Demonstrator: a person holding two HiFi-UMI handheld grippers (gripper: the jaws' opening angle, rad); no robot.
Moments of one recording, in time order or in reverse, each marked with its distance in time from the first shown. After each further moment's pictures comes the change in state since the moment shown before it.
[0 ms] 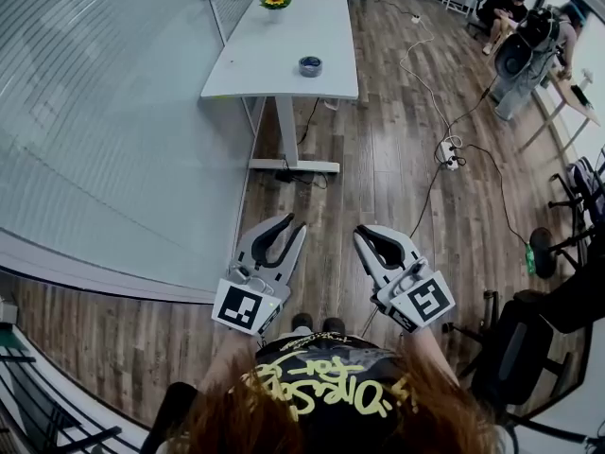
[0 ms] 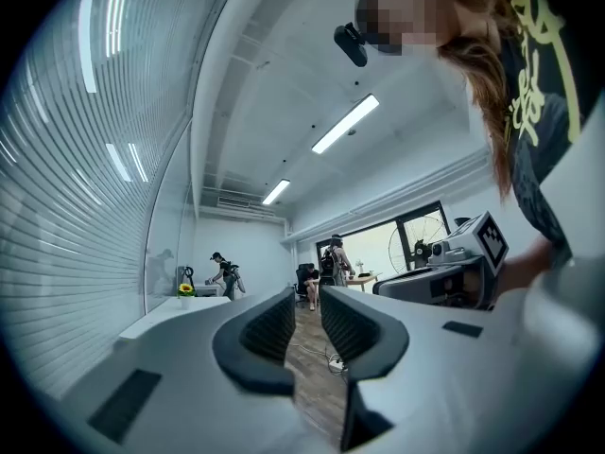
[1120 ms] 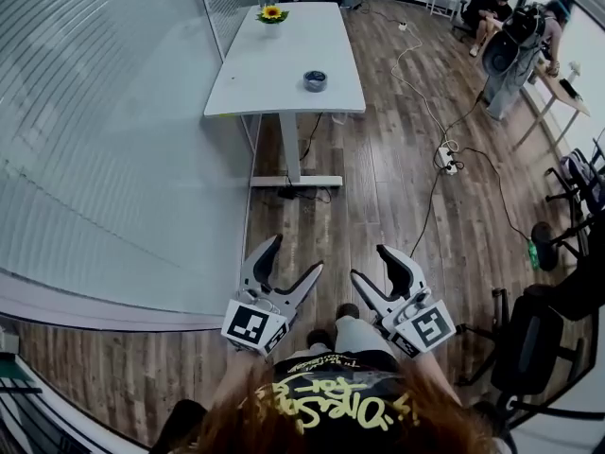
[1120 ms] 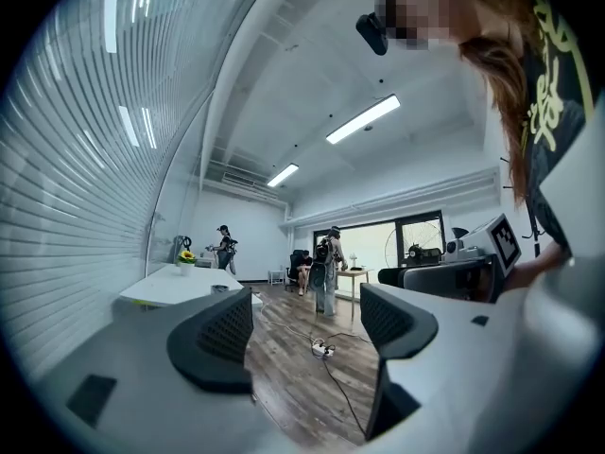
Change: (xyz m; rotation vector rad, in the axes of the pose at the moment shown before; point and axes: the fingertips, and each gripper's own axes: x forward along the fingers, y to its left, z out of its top) left arm -0.038 0.052 -0.052 -0.138 0.077 -0.038; right arm 0.031 0.042 -0.027 0.034 0.006 -0.118
